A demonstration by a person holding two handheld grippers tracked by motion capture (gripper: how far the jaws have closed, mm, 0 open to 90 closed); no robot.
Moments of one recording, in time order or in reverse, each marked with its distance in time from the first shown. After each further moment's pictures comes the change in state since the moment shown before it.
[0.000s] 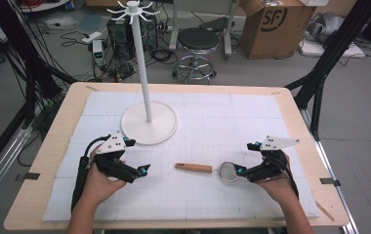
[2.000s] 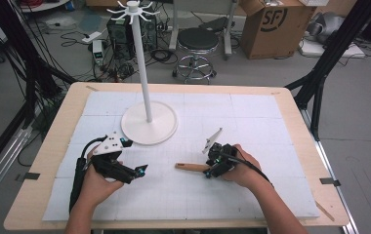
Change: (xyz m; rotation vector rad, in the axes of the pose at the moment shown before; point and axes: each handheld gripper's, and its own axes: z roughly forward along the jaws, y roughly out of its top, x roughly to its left) left arm 0.001 -0.003 -0.005 0.001 0.010 -0.003; right arm 0.036 0.043 0.115 0.611 0.167 -0.254
